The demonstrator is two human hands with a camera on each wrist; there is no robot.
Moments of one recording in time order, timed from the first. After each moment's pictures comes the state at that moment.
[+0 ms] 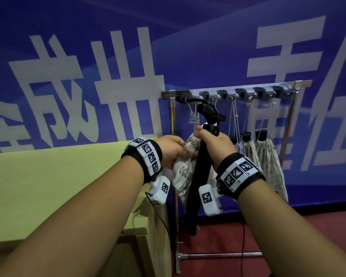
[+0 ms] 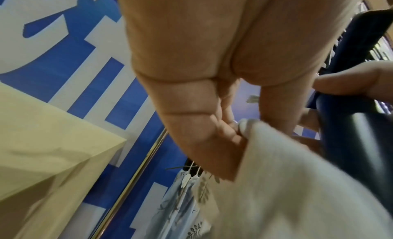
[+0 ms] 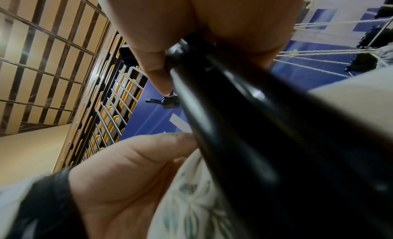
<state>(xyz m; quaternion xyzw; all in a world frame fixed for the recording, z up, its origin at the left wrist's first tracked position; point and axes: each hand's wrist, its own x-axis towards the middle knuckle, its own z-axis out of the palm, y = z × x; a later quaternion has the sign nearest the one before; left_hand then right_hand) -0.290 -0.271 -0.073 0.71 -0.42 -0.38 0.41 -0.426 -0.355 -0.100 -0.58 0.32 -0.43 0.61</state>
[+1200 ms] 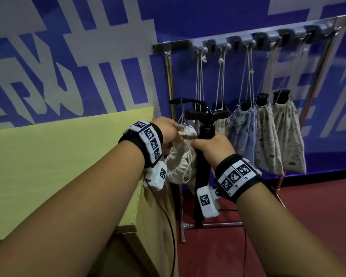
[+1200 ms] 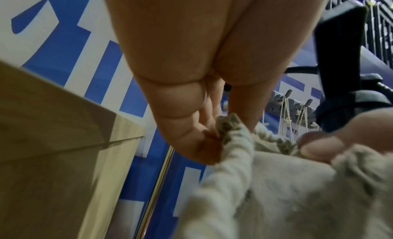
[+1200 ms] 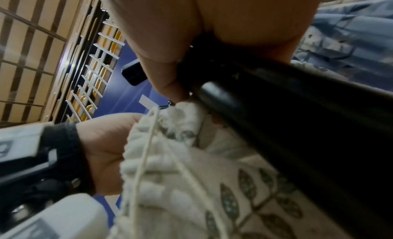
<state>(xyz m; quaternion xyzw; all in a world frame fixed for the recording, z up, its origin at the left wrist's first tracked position) -0.244 -0.334 -0.139 0.82 -0.43 -0.23 0.28 -0.391 -0.392 -0.216 -0.61 0.38 -0.36 0.60</state>
